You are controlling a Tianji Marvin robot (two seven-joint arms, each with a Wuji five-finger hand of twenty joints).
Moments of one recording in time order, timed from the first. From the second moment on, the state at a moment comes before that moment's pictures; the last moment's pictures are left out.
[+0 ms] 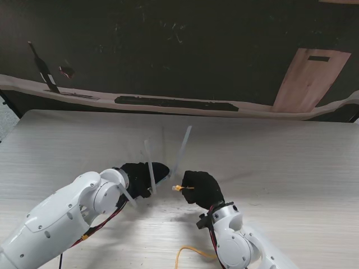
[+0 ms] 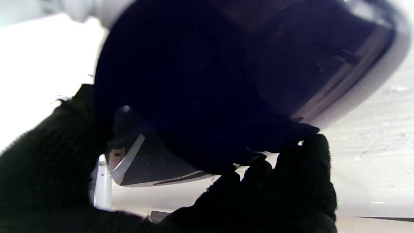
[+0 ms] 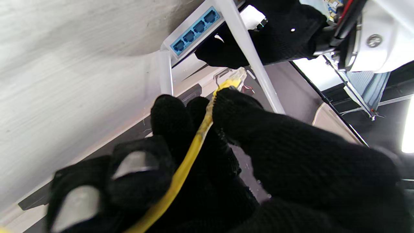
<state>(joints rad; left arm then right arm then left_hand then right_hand) 1.26 -1.00 -0.83 -1.54 0.84 0.19 -0.45 -1.66 -1.18 0.98 -1.63 -0.59 -0.08 -0.40 0.47 -0.68 0.77 0.24 0.12 0.63 0.29 0.33 0.34 0.57 0.14 0.30 0.44 0.53 0.15 0.24 0.24 0.41 0.70 0.33 0.72 -0.79 1.20 -0.29 0.92 0.32 1.08 0.11 1.19 0.30 1.00 0.49 1.30 0.27 1.51 0.59 1.16 0.41 1.86 0.58</state>
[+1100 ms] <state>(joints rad) 1.38 -0.99 -0.89 -1.68 0.85 0.19 -0.50 -1.65 -1.27 0.86 -1.63 -0.35 0.27 -0.46 0.47 -0.69 0.76 0.14 0.15 0.59 0.37 0.36 0.39 0.54 0.15 0.33 0.49 0.52 0.15 0.27 0.31 0.41 0.70 0.23 0.73 -0.77 1.18 -0.29 0.91 0.34 1.08 0.17 1.19 0.29 1.08 0.59 1.30 0.26 1.60 0.65 1.17 0.40 1.87 0.67</state>
